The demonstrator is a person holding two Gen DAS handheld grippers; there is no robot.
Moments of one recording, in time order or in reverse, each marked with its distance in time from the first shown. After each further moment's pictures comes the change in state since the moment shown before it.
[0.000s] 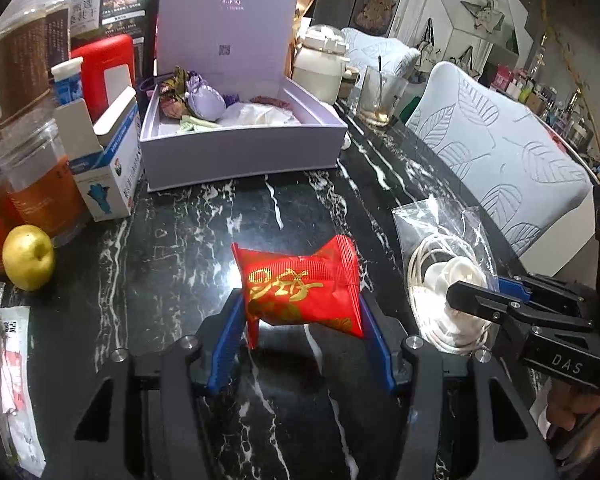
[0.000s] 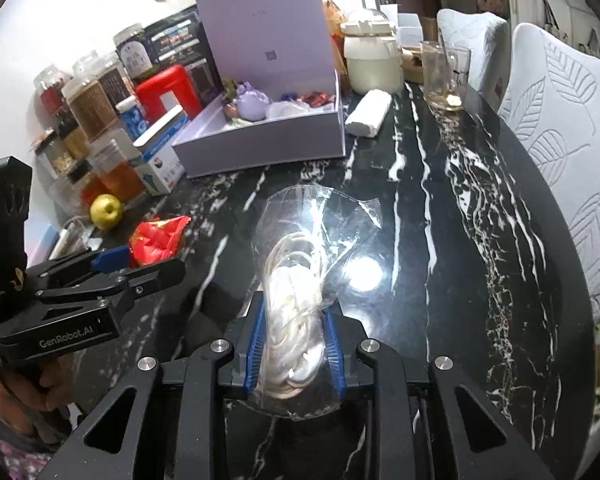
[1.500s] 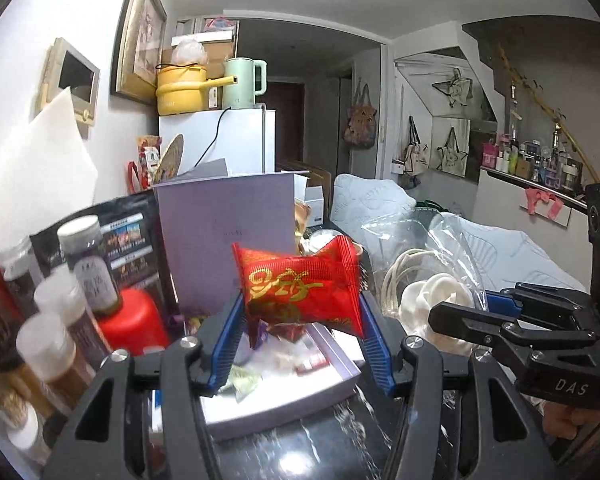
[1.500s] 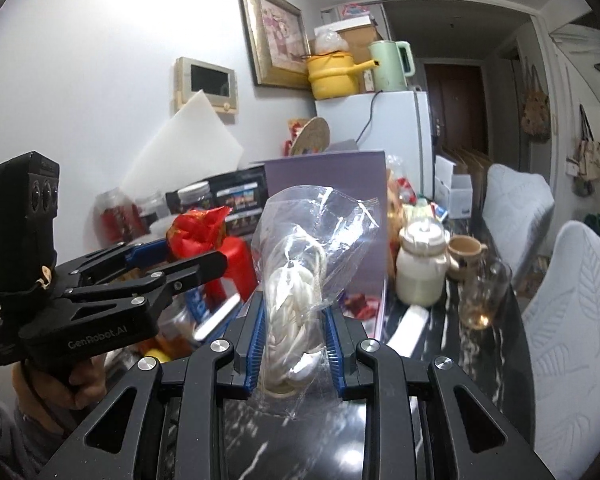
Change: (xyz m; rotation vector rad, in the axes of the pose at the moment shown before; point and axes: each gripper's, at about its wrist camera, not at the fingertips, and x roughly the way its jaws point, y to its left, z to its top) left arm -0.085 -0.014 0.169 0.156 -0.448 0.083; right arm -0.075 0.035 0.163 -0.197 -0.412 0.120
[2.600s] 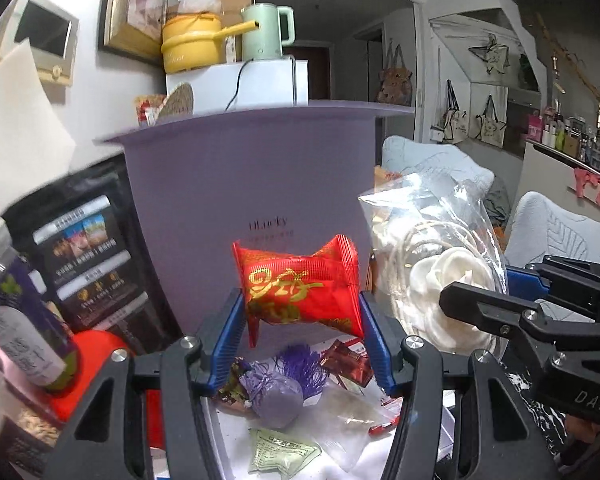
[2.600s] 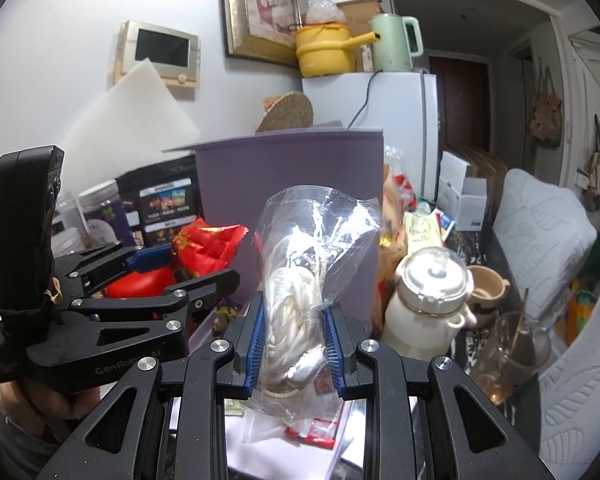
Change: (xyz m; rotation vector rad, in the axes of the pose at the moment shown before) left arm 0.168 0.058 0.005 -0.008 0.143 0.097; right arm 0.164 -0.064 0.048 -0.051 0.064 -0.033
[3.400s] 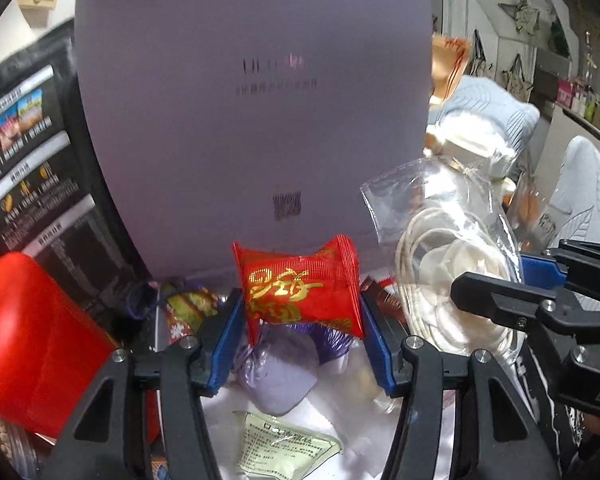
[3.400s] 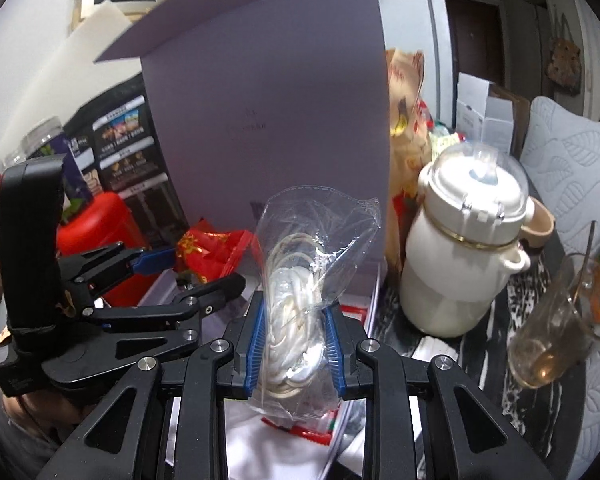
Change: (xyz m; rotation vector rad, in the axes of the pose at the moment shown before) left arm 0.086 0.009 -0.046 -0.030 0.231 0.048; right arm 0.087 -0.032 -0.043 0.053 0.227 0.057
